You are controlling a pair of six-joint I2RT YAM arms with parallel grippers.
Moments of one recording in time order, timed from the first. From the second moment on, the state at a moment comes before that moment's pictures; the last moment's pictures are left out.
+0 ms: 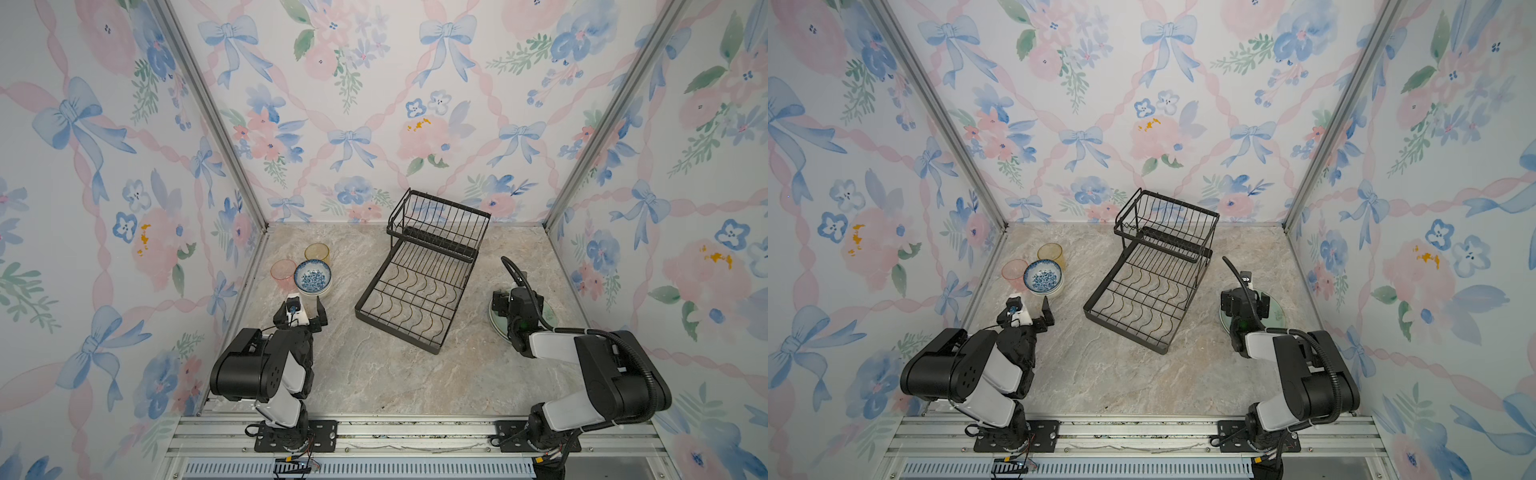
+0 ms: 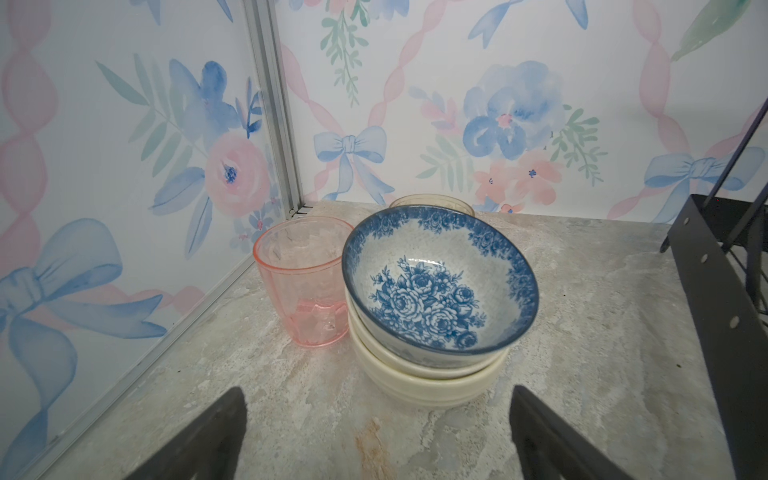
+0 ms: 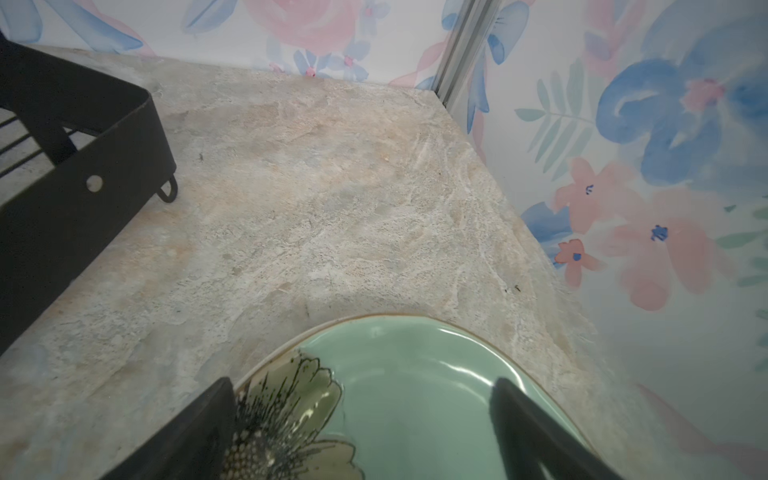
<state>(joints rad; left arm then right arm) -0.06 1.61 0.03 1.53 -0.26 0.01 0.13 1.51 0.44 0.61 0.44 0.00</state>
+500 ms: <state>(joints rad) -0.12 1.61 0.15 1.42 -0.32 0.05 0.09 1.55 0.39 0.81 0.27 0.00</state>
